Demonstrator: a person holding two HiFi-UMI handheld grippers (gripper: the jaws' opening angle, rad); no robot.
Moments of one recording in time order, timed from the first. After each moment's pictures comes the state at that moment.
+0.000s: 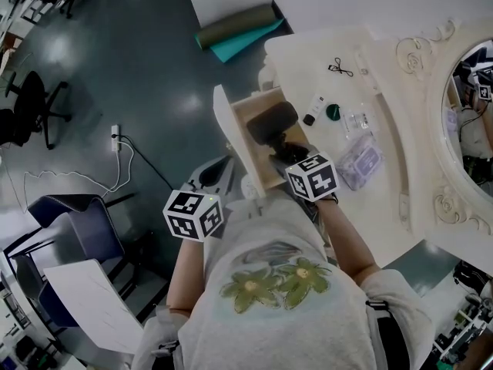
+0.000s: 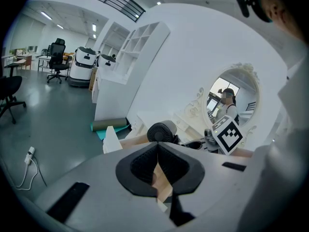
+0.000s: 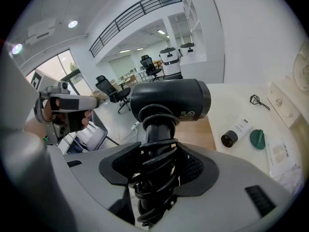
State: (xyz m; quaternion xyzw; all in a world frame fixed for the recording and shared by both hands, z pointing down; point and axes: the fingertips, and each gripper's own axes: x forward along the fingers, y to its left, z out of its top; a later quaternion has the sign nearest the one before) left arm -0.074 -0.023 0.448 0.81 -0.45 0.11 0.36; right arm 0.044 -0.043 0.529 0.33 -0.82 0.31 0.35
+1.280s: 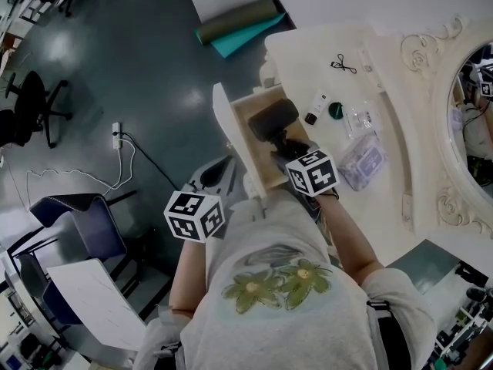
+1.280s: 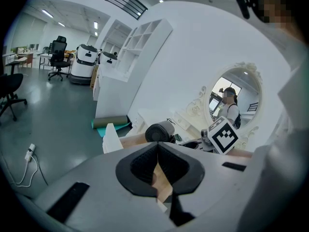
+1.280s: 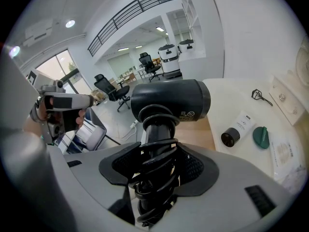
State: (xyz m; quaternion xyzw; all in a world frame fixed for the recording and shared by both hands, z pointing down) left arm -0.070 -0.027 0.457 0.80 -0.45 0.11 0.37; right arm 0.049 -0.053 0.548 0.32 -0.81 0.32 0.36
